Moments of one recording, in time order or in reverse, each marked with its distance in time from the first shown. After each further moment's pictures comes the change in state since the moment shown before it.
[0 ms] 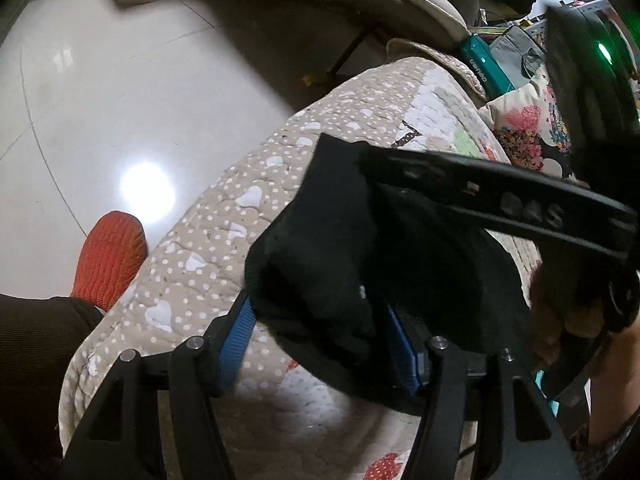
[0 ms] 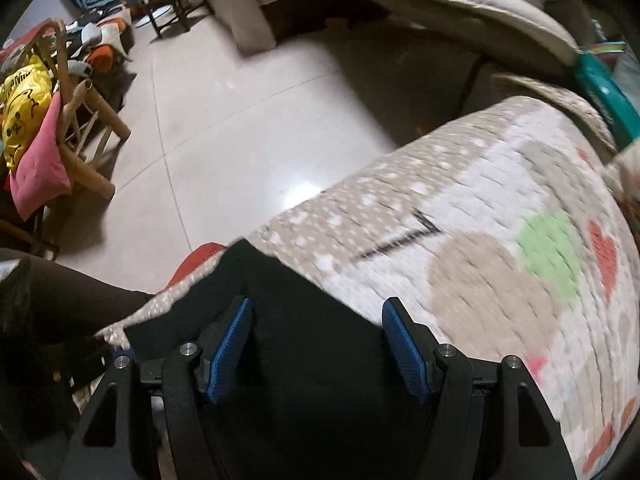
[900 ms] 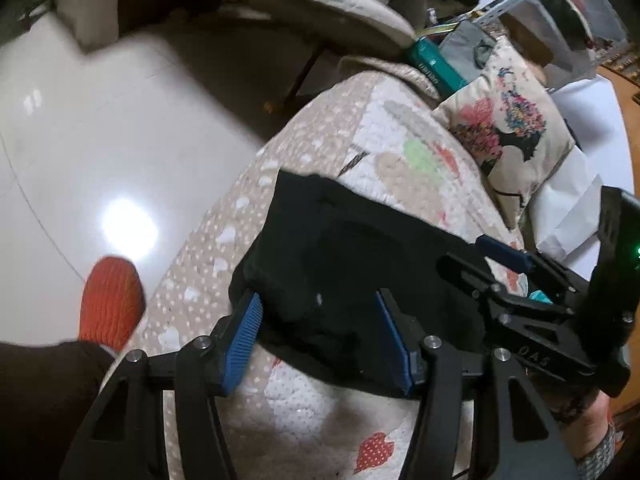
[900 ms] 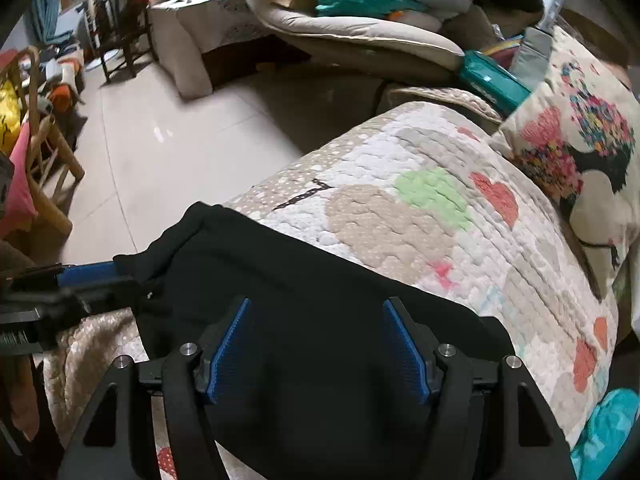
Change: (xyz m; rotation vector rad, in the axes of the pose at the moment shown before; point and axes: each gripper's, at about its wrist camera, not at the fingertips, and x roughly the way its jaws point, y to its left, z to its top) left arm -0.031 -0.017 0.006 0.123 -0.038 -0.059; right arm -0.081 -0.001 -0.097 0.135 -0.193 -0.262
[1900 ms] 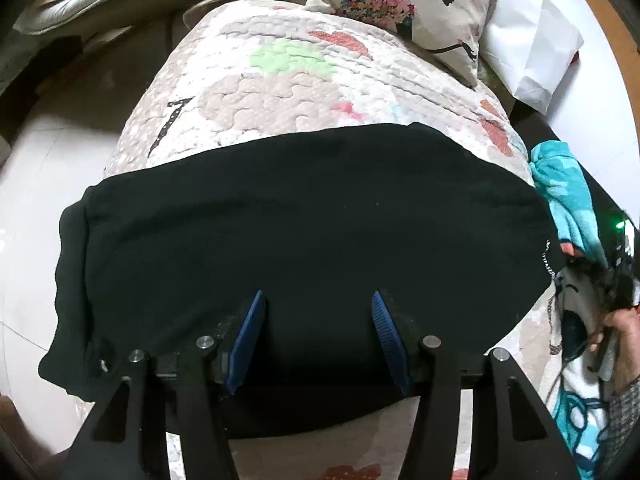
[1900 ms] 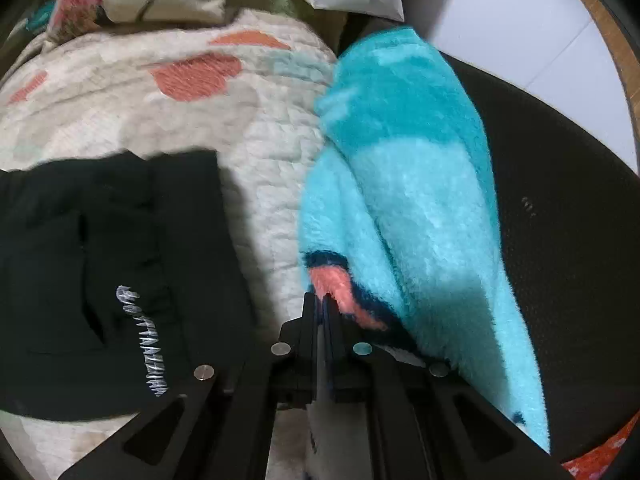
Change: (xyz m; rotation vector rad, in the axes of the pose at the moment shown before) left arm 0.083 -0.117 -0.021 0.523 0.205 0.035; right arm -0.067 -0.273 -0.288 0.900 0.311 -0.569
